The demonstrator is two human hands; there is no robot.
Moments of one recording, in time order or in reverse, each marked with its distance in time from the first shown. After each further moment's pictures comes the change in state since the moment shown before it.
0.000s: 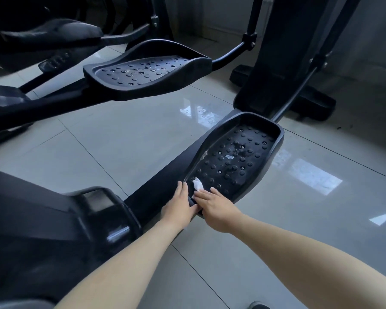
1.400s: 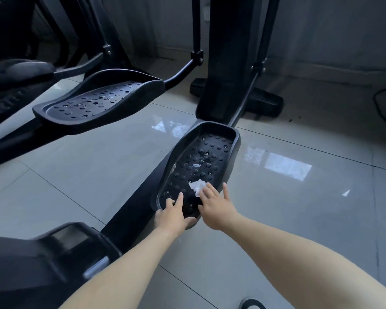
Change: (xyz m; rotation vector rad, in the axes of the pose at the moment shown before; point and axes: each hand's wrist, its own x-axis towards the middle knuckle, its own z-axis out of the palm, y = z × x) left_hand -0.007 0.060 0.003 0.322 -0.075 0.116; right_hand -0.045 0.022 -0.037 -0.127 -0.044 0.487
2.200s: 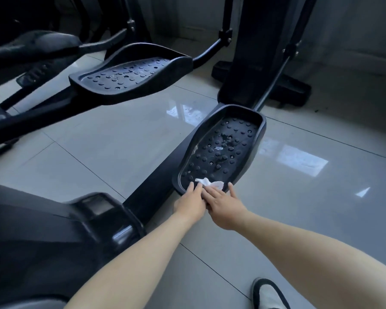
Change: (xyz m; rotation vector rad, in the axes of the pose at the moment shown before) left_hand -0.016 -0.022 0.014 -0.170 -0.028 0.036; right_hand -0.017 -0.045 0.034 0.071 -0.013 -0.172
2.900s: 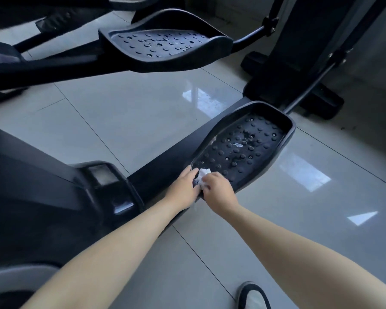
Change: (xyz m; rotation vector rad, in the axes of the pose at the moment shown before) left_hand 0.008 -0.051 -0.011 -0.444 0.117 0.022; right_hand 0.043 -0.039 -0.013 0.453 0.154 0.159
